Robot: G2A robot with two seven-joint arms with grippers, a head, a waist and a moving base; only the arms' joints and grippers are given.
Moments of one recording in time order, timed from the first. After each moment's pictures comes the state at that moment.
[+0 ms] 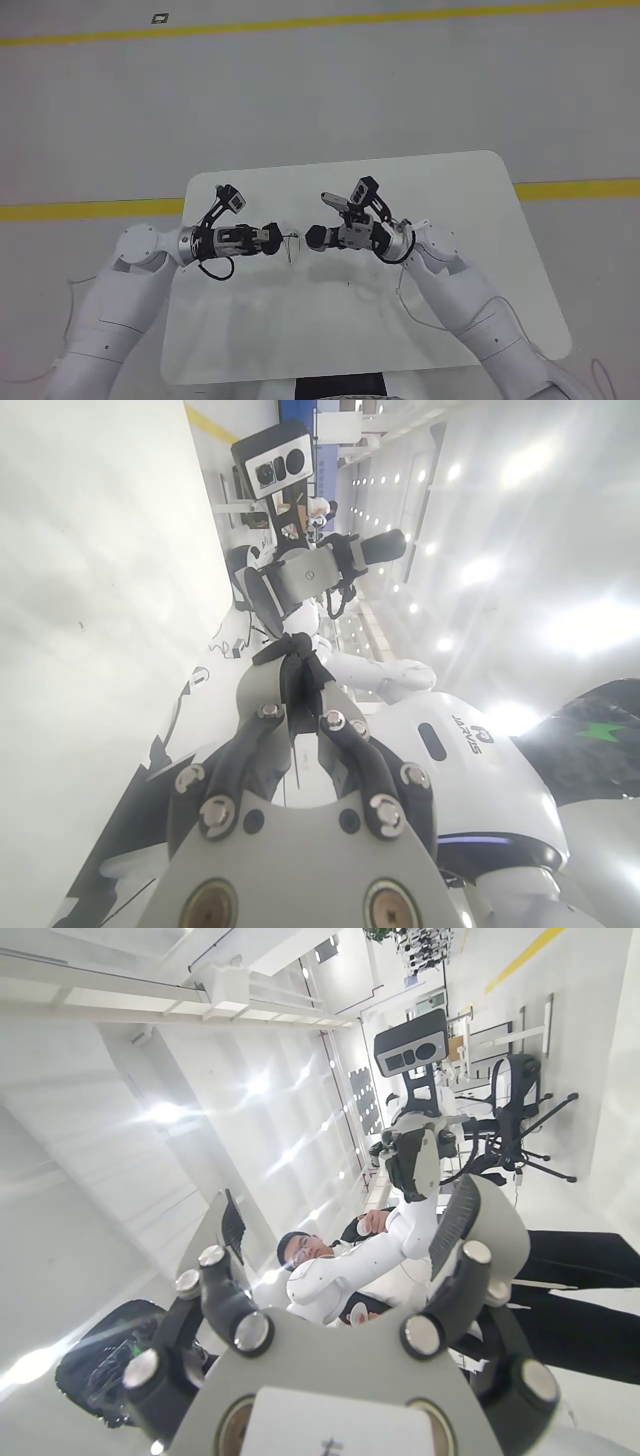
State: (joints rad) left arm 1.25 -0.96 -1.25 -1.42 -0.67 -0.19 -1.33; right arm -1.24 -1.30 1.05 -1.43 0.74 0.03 0.91
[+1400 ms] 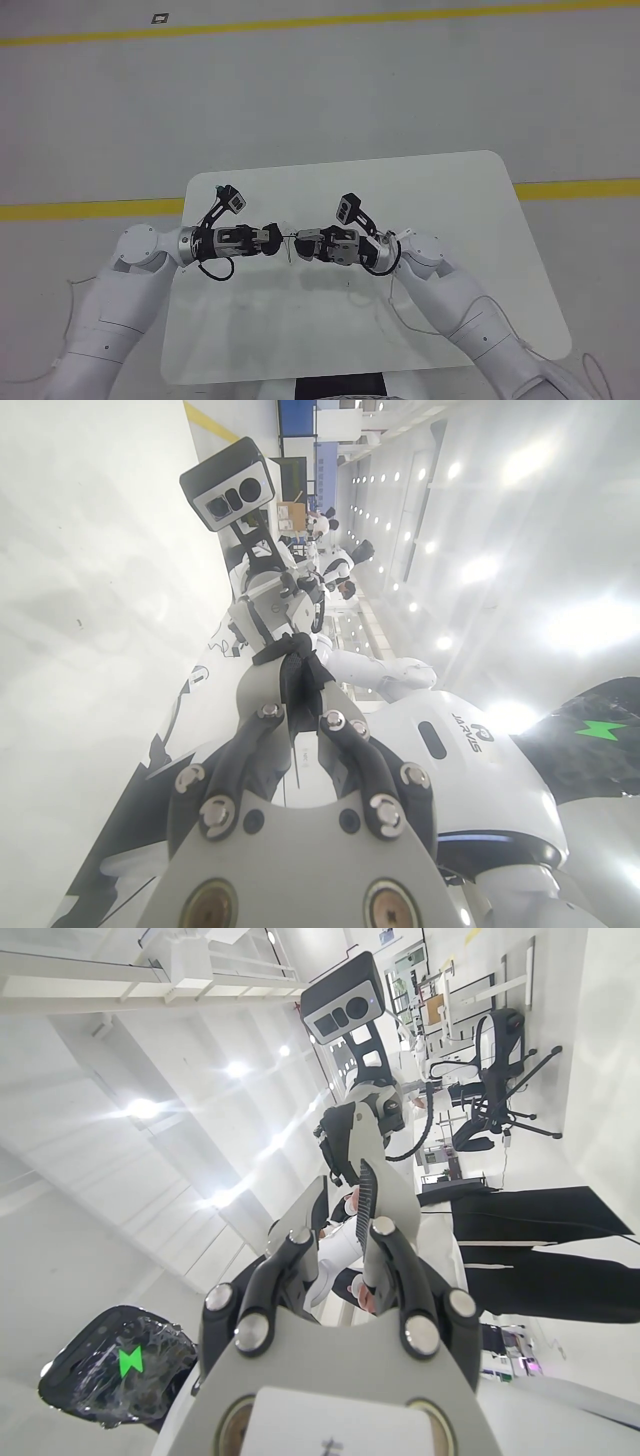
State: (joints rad) left arm 1.25 -0.96 -1.25 -1.42 -0.67 -0.19 -1.33; right arm -1.22 -1.31 0.96 -1.35 0.73 0.03 0.98
